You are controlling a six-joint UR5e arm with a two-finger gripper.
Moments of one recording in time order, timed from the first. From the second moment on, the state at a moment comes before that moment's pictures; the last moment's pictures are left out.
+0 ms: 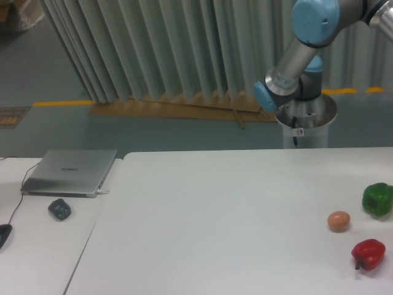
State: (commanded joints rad) arm 2.84 -2.12 -1.45 -1.01 1.72 1.40
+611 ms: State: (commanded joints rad) arm 2.91 -2.01 -1.38 -1.30 1.59 1.41
